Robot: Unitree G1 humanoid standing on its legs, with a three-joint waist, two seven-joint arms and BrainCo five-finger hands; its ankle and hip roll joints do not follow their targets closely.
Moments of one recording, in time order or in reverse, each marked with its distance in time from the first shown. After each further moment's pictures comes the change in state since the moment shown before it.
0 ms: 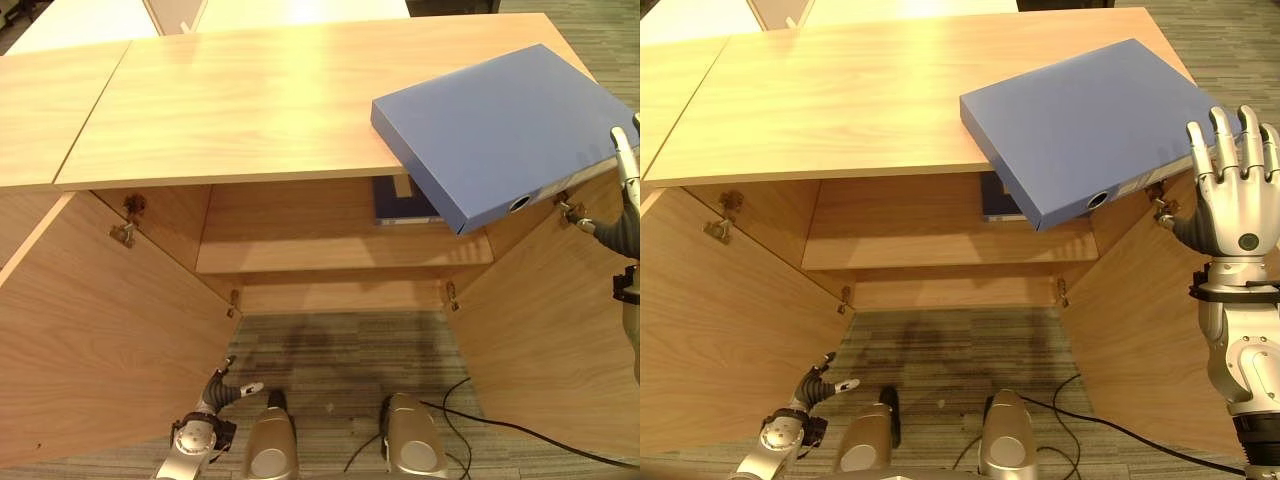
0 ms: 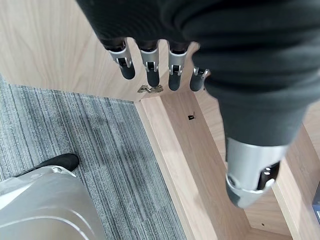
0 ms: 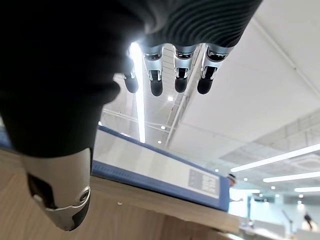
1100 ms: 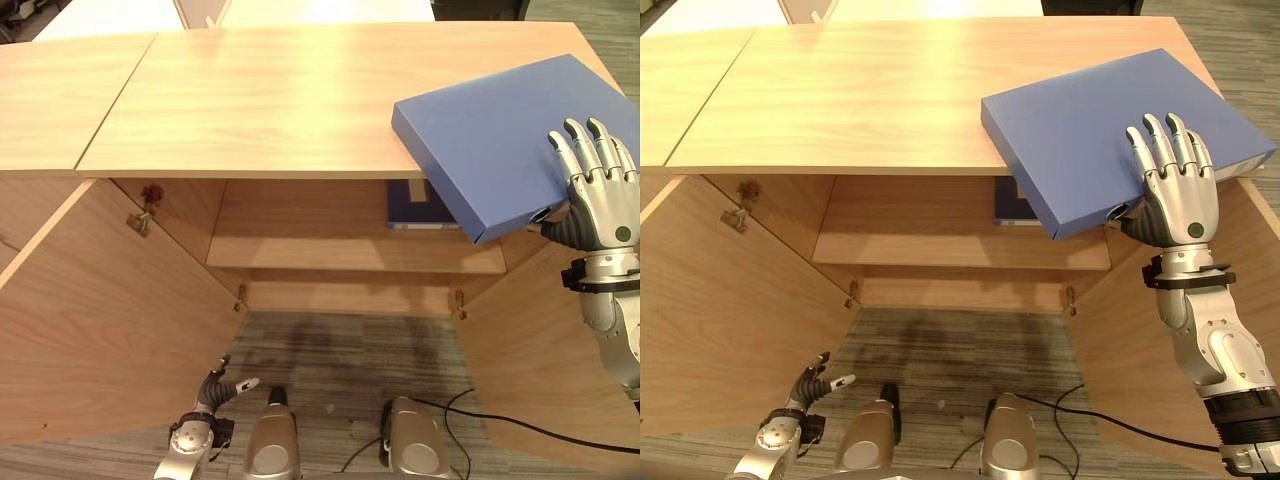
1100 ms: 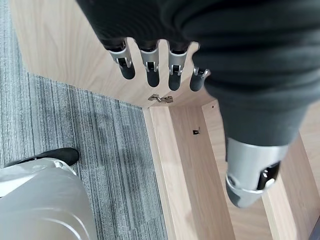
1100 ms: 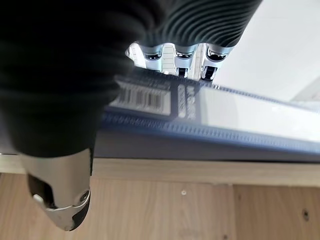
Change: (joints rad) left arm 0.000 0.000 0.008 -0.005 -0.114 0.004 0.000; right arm -0.107 0.034 0.141 0.000 0.121 -0.086 0.083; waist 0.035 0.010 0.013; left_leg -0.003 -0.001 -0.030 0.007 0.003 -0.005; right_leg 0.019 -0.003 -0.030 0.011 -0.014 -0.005
